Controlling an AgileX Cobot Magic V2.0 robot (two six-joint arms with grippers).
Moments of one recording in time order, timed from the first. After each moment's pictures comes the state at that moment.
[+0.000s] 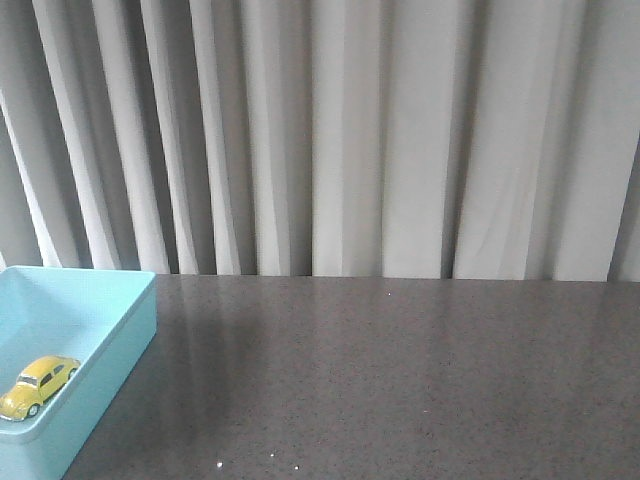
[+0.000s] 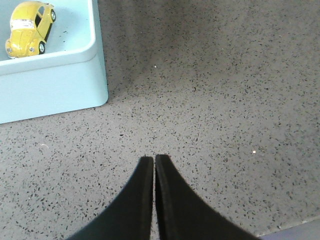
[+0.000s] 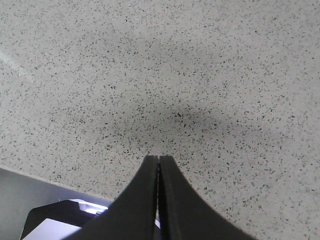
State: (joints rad) left arm -0.05 0.72 -0.59 -0.20 0.67 0.23; right arm 0.20 0.82 -0.77 0.06 0.96 0.03
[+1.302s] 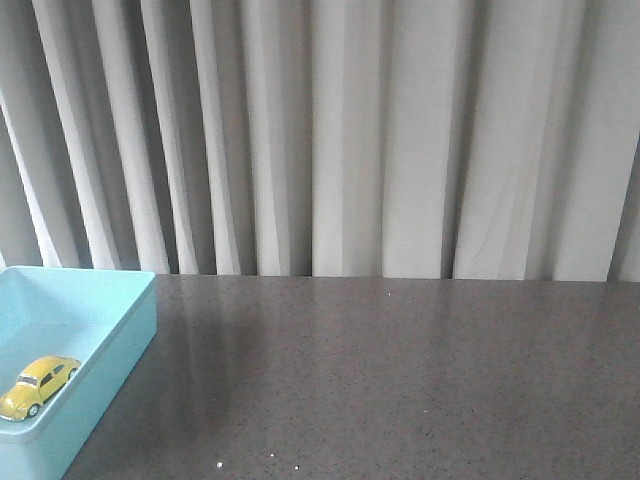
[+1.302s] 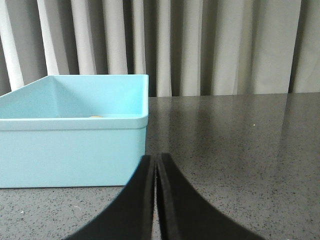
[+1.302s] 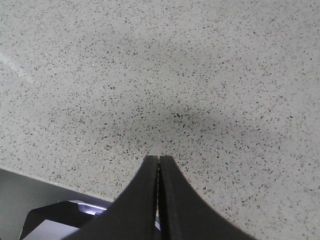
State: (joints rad) left arm -0.06 -0.01 0.02 0.10 0.06 -0.18; right arm 0.20 0.81 -0.77 0.06 0.96 0.03
